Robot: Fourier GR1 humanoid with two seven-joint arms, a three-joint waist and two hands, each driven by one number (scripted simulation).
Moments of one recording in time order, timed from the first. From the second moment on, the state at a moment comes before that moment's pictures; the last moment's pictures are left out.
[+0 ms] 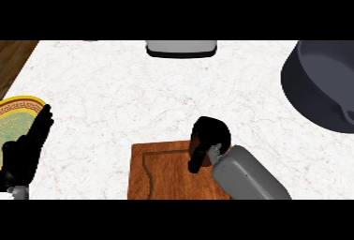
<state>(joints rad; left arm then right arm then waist) 0.06 0.38 0.02 -1.55 -0.01 0.13 0.12 -0.51 -0.06 0.58 -1.23 0.52 0.27 0.96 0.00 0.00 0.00</state>
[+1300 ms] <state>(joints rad) 0.06 0.37 0.07 -1.54 -0.02 0.10 0.12 -0.41 -0.62 0.22 -1.77 0.74 0.05 0.56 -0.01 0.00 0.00</state>
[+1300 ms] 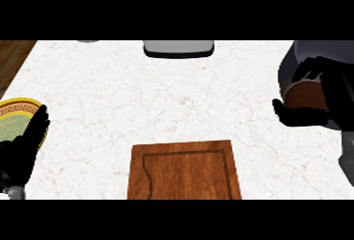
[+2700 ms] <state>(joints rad) -0.02 0.33 0.08 -1.54 -0.07 0.04 0.14 -0.93 -0.69 -0.18 -0.59 0.71 -0.16 -0.16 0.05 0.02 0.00</state>
